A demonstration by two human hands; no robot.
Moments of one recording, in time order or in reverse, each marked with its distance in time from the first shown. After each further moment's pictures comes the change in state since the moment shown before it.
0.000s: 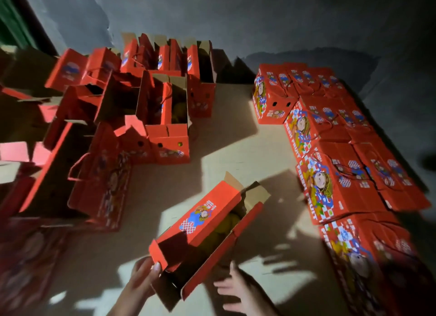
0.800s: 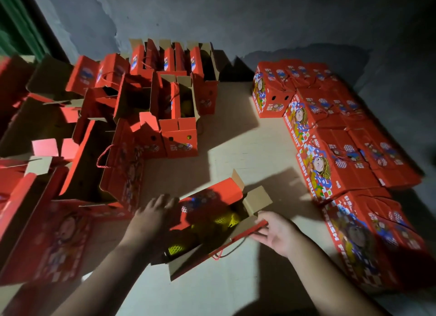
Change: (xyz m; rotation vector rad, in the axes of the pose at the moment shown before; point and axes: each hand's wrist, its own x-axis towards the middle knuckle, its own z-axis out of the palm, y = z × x) left_hand -0.007 0.113 -0.017 1.558 0.034 0.608; right_hand -0.034 -0.053 -0.042 0.471 0.144 -0.189
